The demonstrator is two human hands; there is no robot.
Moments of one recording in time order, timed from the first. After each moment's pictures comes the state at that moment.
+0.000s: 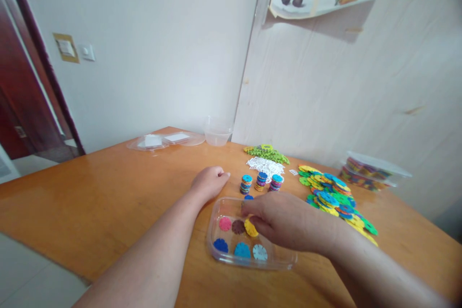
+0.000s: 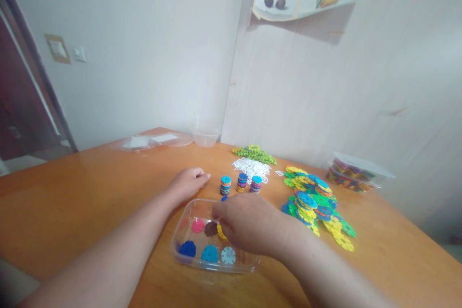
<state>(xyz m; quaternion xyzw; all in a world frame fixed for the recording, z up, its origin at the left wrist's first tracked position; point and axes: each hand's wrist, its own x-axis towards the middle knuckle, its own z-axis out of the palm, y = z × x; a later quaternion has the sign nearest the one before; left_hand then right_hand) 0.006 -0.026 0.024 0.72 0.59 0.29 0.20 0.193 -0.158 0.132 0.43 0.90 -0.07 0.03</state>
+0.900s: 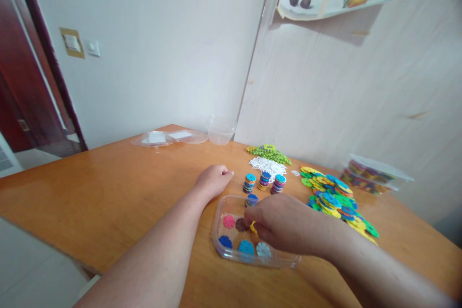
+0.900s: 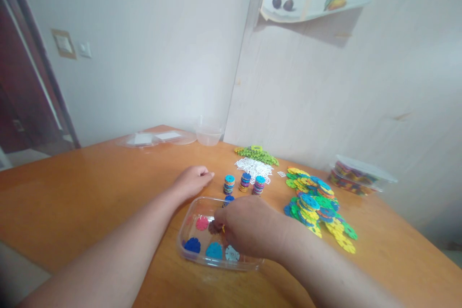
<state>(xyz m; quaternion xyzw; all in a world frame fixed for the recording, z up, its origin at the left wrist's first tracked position) 0.006 -0.027 0.025 0.72 0.59 0.29 0.20 0.185 -0.157 0.124 0.41 0.91 -0.03 0.10</state>
